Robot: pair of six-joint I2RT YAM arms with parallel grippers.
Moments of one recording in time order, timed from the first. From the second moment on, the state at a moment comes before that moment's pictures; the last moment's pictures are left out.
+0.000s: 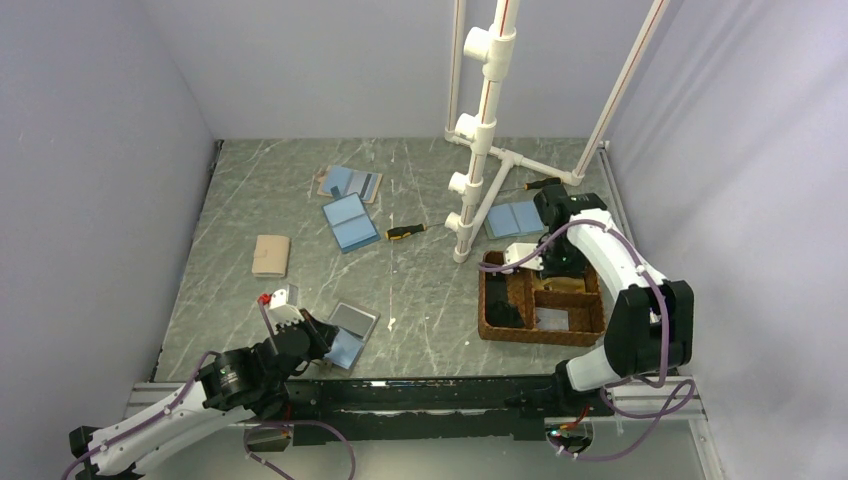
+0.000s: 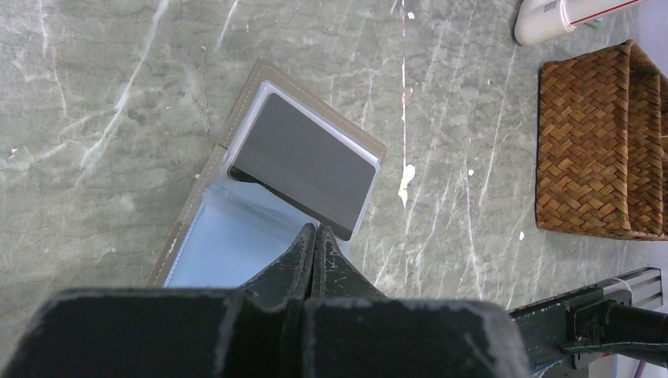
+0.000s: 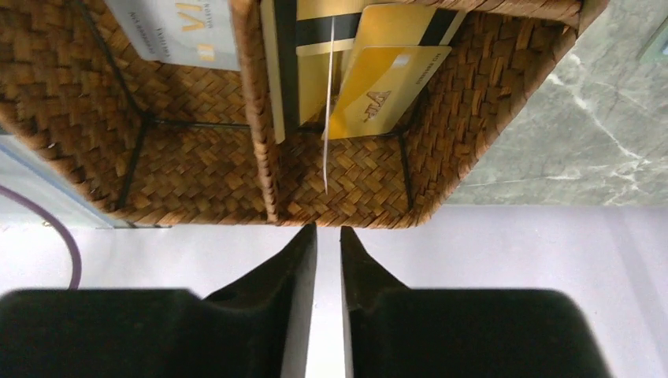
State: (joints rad) left arm -1.04 0.10 0.20 -0.72 -0.56 -1.10; right arm 0.16 1.47 1.15 -1.27 0.19 -1.42
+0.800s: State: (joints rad) left arm -1.04 0.14 0.20 -0.64 -0.52 -1.05; right arm 0.15 1.15 1.08 -1.09 -0.29 -1.09
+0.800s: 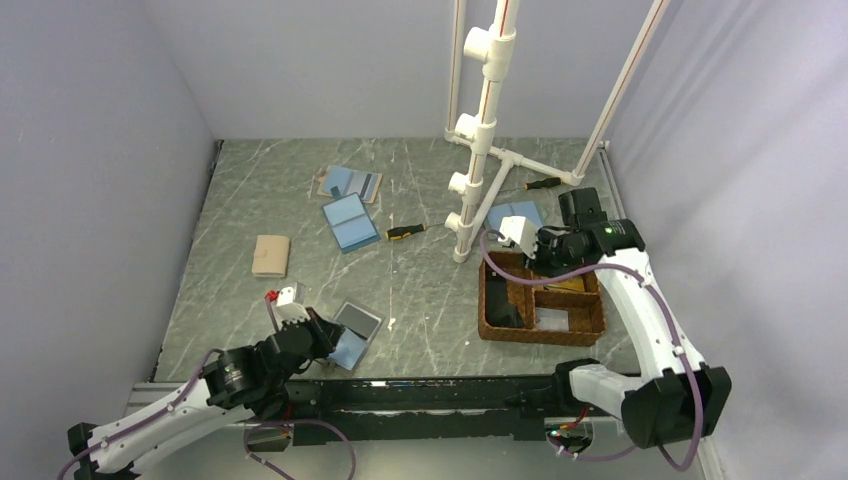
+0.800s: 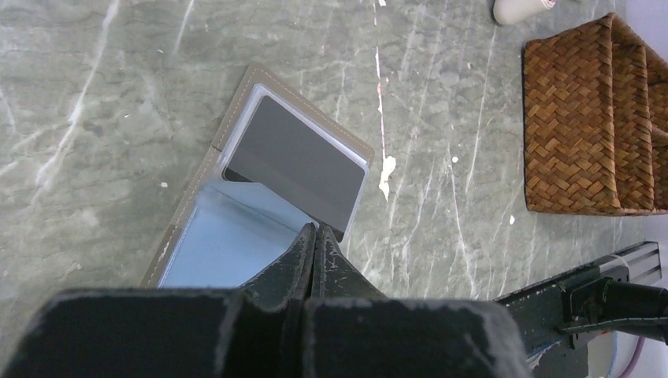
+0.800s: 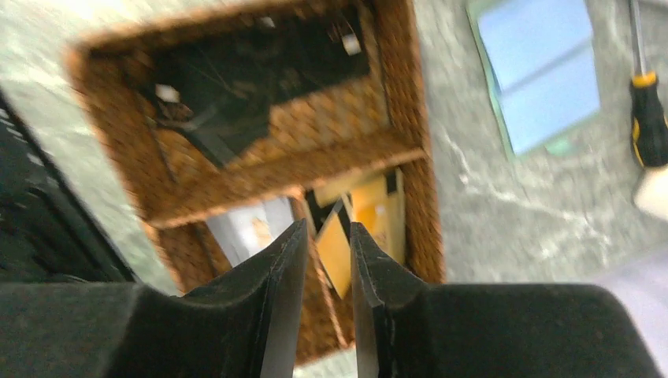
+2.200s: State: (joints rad) left arm -0.76 1.07 0.25 0.45 0.07 -0.82; right arm 0.26 1.03 0.89 -0.99 -1.06 -1.14
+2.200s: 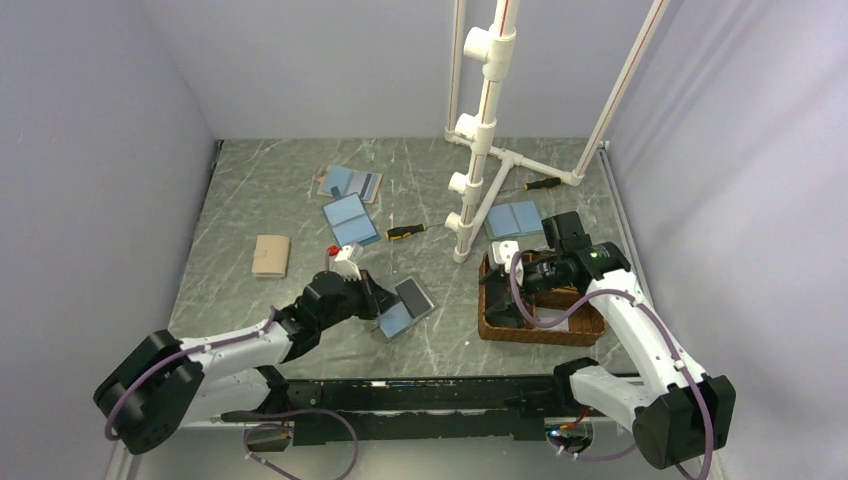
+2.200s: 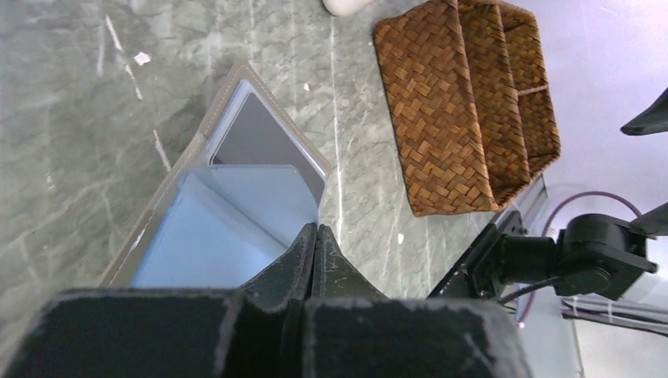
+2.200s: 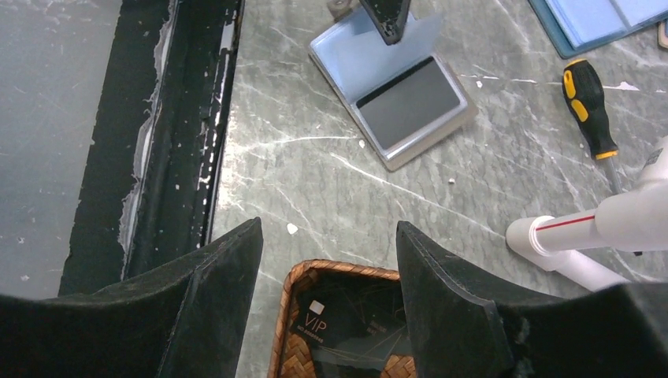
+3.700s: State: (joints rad) left arm -0.64 0.69 0.19 -0.16 0.07 -0.93; right arm 0.56 1.10 0.83 -0.82 -0.84 -1.06
